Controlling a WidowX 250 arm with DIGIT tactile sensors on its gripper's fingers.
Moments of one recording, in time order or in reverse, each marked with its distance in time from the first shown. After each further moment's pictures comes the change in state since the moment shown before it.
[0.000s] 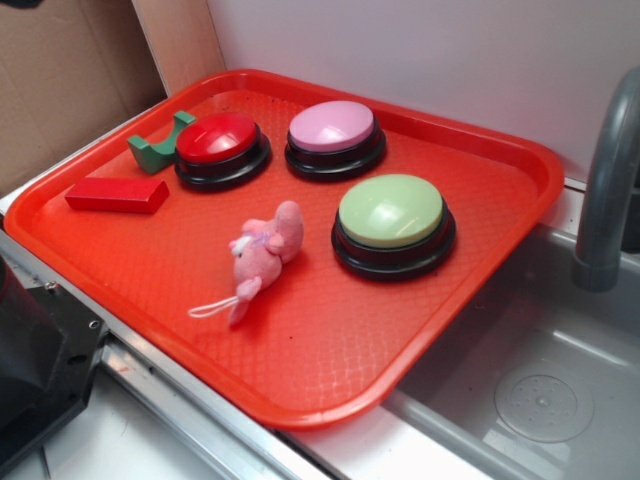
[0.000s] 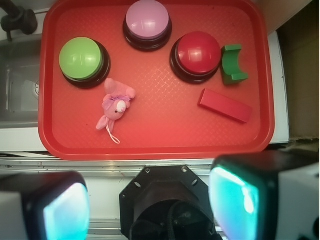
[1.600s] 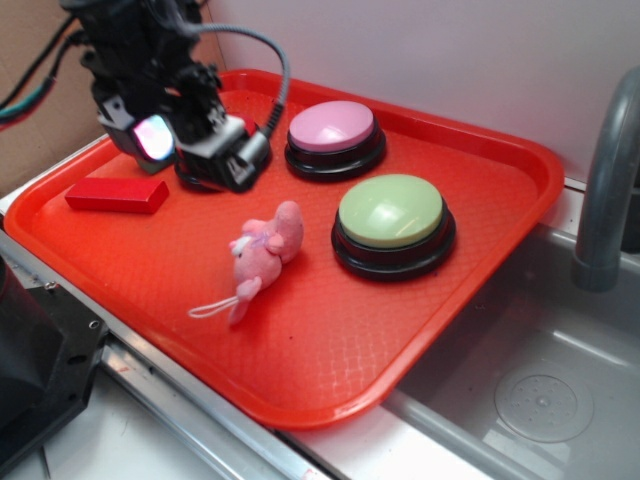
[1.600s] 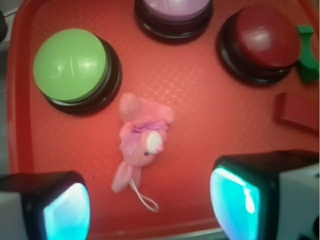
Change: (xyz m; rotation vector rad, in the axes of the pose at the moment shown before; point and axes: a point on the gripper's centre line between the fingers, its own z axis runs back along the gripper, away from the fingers) arm 0.039 -0.048 -0.134 -0.020 -0.072 0.134
